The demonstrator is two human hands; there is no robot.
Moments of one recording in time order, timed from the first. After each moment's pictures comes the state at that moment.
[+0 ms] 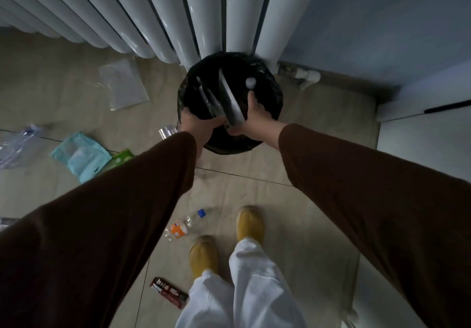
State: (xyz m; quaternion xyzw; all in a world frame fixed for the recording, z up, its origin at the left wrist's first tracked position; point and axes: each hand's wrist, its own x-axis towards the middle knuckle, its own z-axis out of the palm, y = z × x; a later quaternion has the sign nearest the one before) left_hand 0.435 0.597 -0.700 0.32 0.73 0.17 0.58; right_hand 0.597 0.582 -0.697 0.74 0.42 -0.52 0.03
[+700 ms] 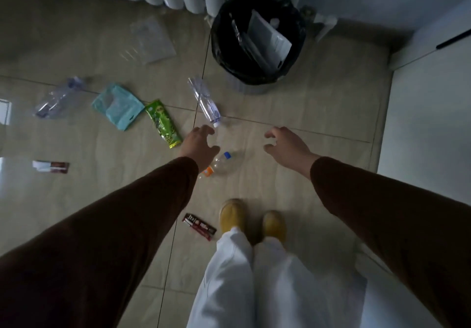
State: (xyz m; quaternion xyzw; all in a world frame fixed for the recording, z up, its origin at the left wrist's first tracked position) left_hand 0.272 0.385 -0.641 0.68 0.62 -0.07 0.40; right_hand 0.502 0.322 -0.635 0.75 0.48 -0.45 0.03
